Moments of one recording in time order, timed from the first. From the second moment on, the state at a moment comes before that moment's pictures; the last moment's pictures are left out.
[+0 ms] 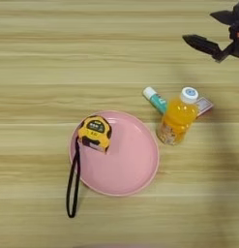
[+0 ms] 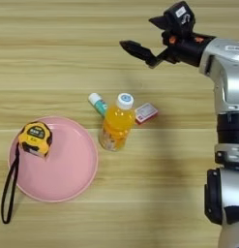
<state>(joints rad) -0.66 -0.66 -0.18 0.22 0.24 0.38 0.98</state>
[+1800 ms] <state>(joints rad) -0.38 -0.72 0.05 0.20 0.21 0.32 1.28</state>
